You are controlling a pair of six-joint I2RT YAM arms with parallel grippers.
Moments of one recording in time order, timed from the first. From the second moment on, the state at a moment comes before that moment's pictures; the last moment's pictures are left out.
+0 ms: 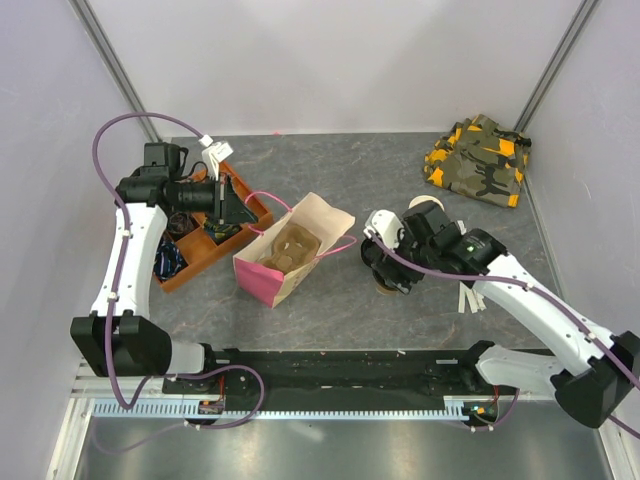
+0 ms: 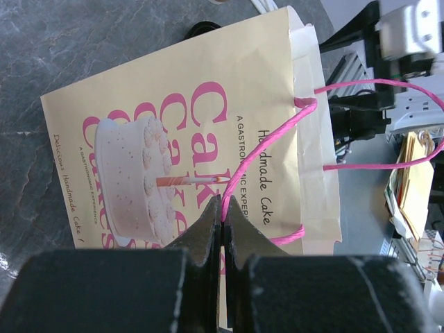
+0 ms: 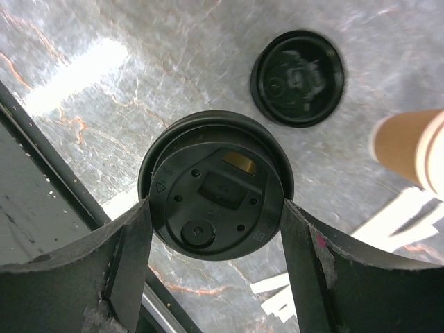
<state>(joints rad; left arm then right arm) 0.03 1.36 1.42 -1.06 1.00 0.23 0.66 1.14 1.03 -0.84 -0.14 -0.34</state>
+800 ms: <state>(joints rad) -0.09 1.29 1.36 -1.01 1.03 0.15 0.62 1.32 1.93 -1.04 -0.16 -0.29</state>
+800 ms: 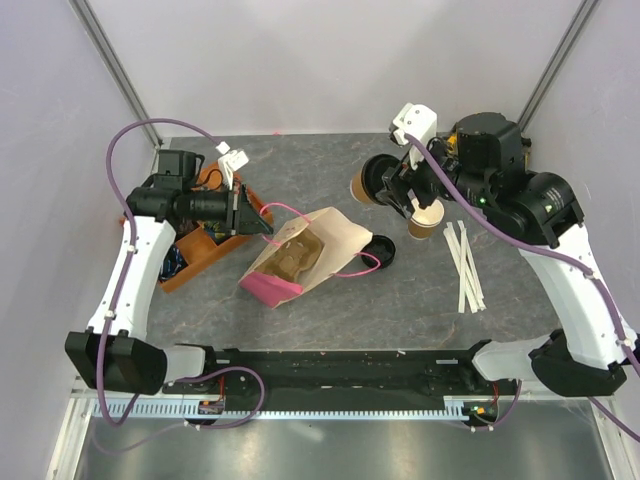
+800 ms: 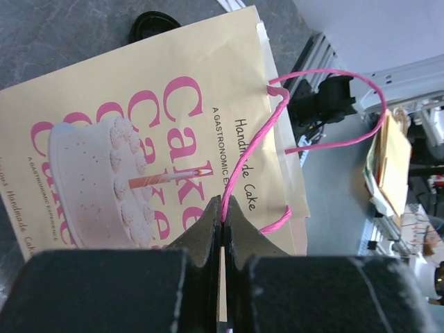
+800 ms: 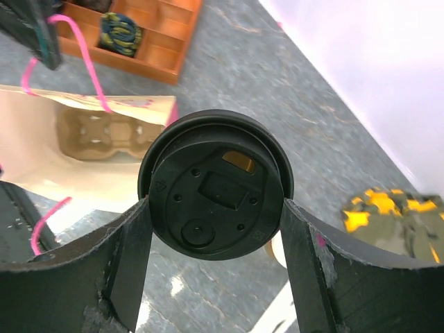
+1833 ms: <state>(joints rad) 0.03 1.29 1.19 -0.54 1.27 -0.50 0.76 1.40 1.76 -0.87 -0.40 -0.40</state>
